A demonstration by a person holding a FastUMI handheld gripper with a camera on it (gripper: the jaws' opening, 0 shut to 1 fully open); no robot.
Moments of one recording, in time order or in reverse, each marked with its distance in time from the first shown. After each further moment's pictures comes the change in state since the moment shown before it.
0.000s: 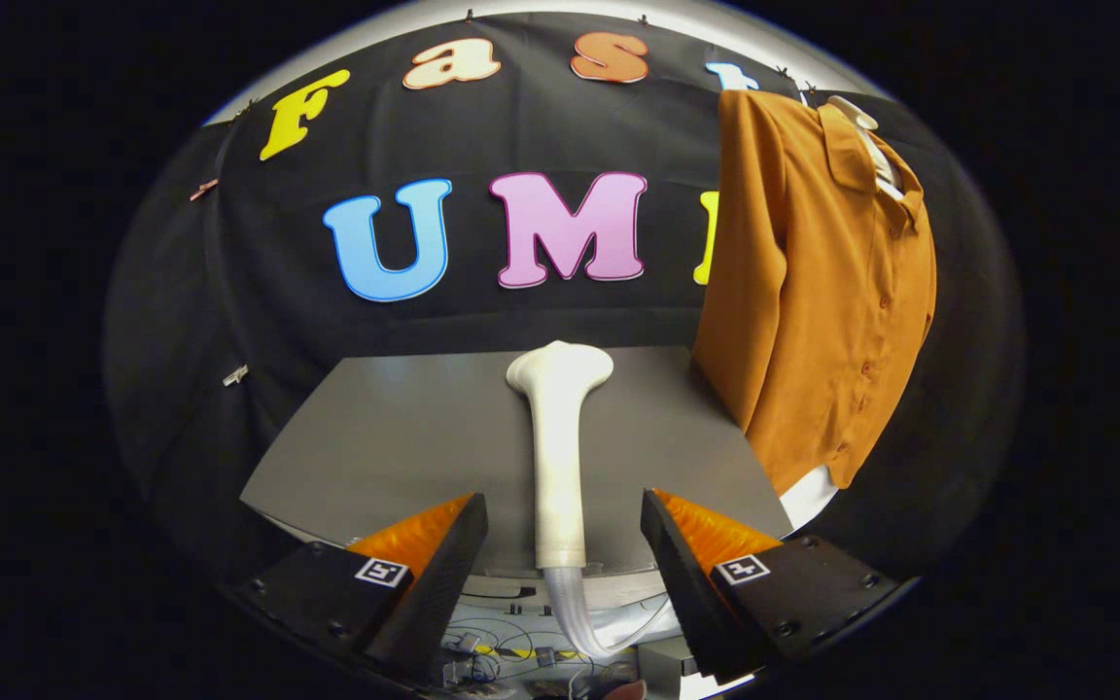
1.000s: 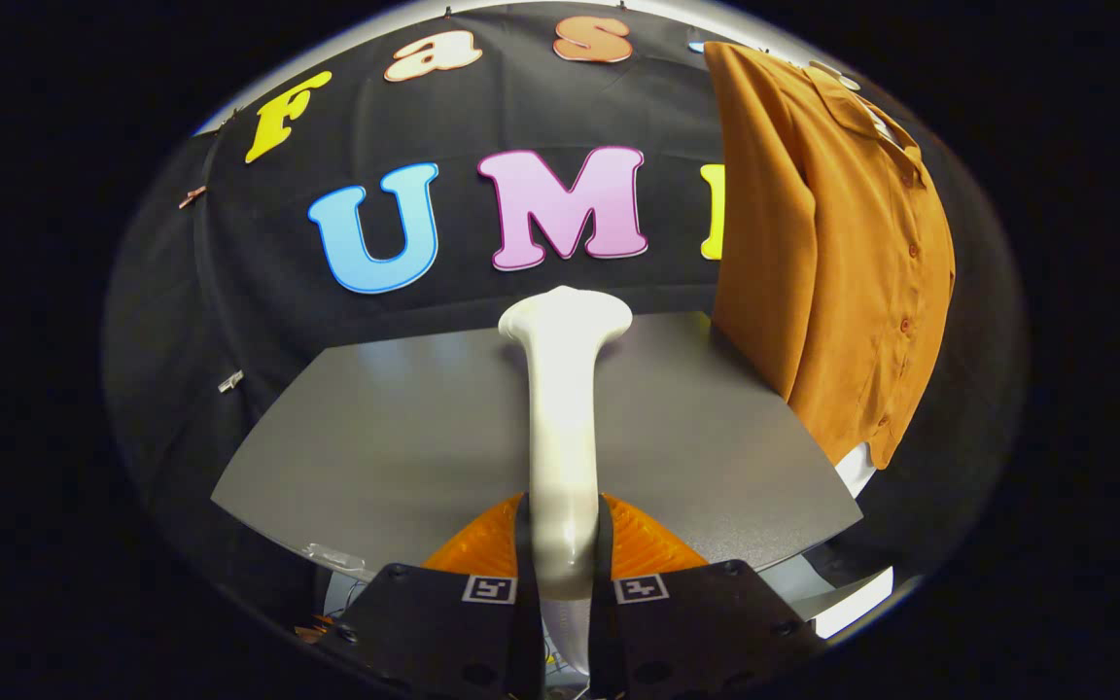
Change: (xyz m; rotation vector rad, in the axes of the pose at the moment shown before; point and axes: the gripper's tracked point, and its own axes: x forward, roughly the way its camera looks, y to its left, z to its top) arm 0.025 -0.003 -0.017 0.048 -0.075 0.025
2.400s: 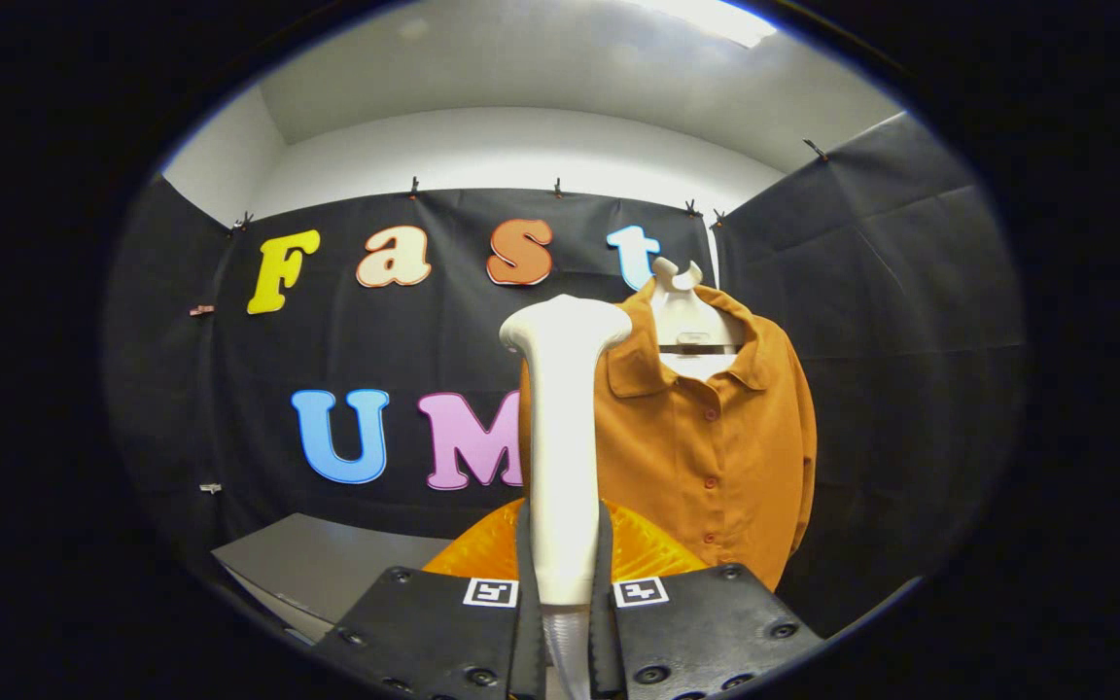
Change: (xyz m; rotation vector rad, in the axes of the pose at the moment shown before) arm -0.148 -0.190 0.167 0.014 -0.627 -0.096
